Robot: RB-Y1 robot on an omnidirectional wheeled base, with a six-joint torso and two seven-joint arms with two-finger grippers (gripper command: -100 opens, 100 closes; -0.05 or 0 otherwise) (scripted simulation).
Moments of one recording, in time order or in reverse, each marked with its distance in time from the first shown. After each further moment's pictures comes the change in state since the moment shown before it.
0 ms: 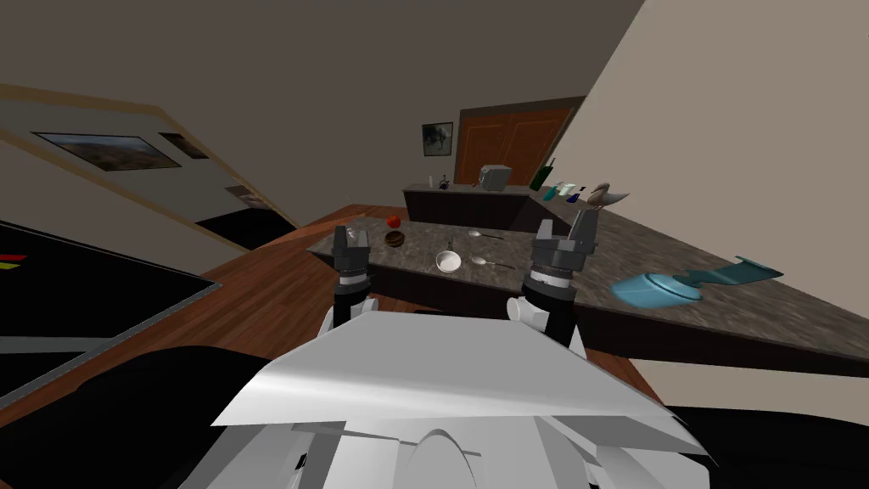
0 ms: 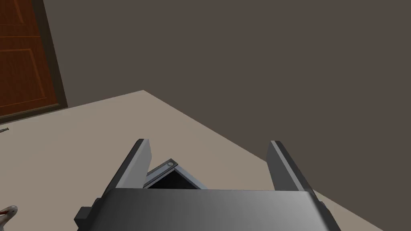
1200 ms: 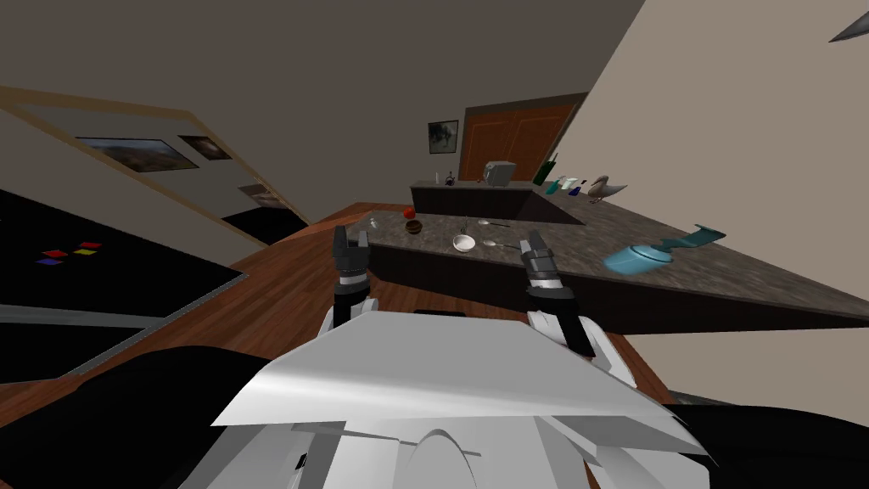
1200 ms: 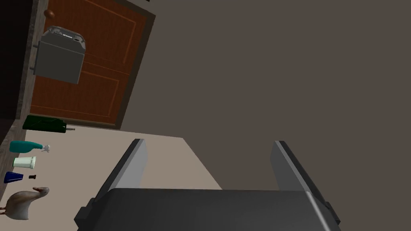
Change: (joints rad) left arm 0.000 0.000 0.000 0.000 0.000 0.000 0.000; right arm 0.083 -0.311 -0.060 0.105 0.104 0.195 -0.069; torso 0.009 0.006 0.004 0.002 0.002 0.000
